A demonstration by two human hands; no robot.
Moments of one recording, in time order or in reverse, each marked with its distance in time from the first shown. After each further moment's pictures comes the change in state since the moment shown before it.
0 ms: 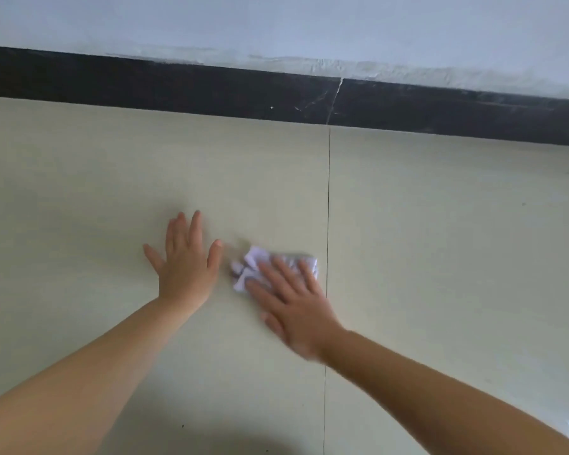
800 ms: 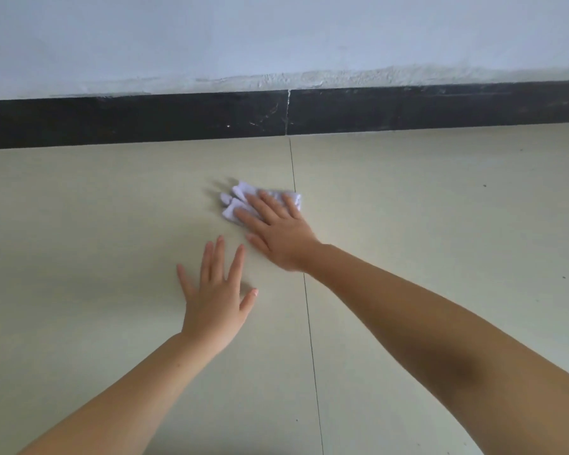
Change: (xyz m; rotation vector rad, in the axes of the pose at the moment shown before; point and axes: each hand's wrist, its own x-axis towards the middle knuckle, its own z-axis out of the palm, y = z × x) left_hand -0.026 0.051 0.023 0.264 -0.136 0.426; right_hand 0.092 0.087 -0.039 0.031 -0.118 0.201
